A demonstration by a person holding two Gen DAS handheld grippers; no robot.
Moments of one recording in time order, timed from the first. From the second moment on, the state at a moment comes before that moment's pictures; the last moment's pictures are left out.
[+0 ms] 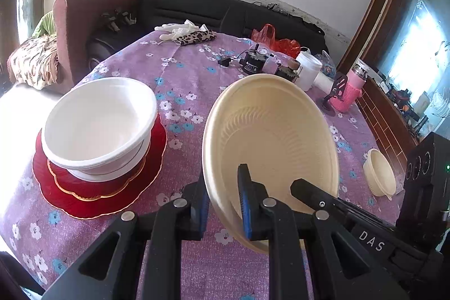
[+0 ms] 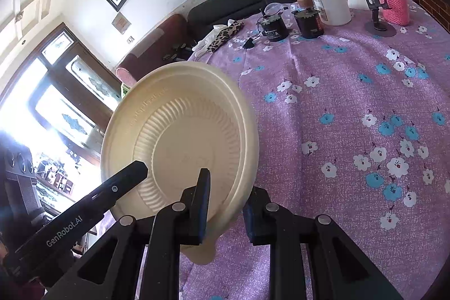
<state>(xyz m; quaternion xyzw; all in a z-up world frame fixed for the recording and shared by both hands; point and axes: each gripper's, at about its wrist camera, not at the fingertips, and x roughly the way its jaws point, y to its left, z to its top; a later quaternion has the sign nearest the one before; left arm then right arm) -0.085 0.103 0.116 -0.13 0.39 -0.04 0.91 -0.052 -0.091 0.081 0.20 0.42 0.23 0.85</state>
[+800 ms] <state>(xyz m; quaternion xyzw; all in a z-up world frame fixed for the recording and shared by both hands) -0.081 0.237 0.151 -0.19 0.34 0.07 0.92 -0.010 0.055 0.128 0.12 0.41 0.31 0.85</state>
